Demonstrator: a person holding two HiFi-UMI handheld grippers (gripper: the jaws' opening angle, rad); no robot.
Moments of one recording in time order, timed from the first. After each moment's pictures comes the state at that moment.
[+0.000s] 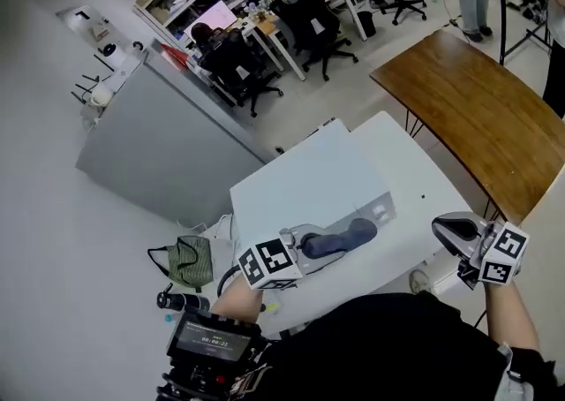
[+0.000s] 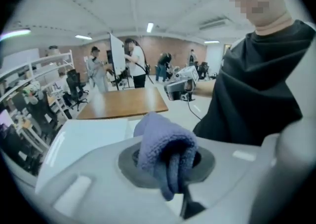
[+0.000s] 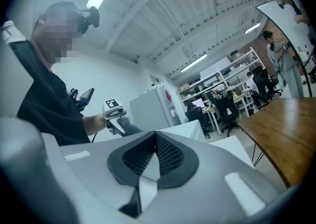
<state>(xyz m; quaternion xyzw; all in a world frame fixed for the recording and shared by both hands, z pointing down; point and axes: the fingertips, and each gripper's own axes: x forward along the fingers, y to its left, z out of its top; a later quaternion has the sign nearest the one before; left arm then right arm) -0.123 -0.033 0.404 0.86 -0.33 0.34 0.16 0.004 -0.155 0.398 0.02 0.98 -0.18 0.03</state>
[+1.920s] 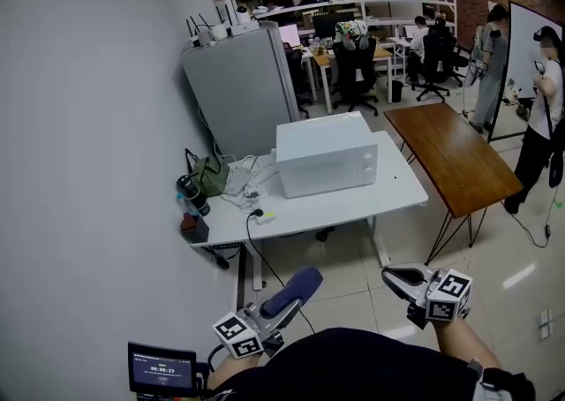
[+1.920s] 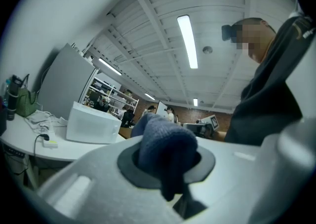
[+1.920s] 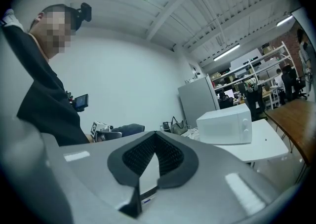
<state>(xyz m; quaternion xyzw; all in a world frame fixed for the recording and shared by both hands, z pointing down) 0.153 0.407 0.354 0.74 -0.66 -0.11 0.09 0.236 0.237 0.347 0.17 0.98 -0.12 -0.02</state>
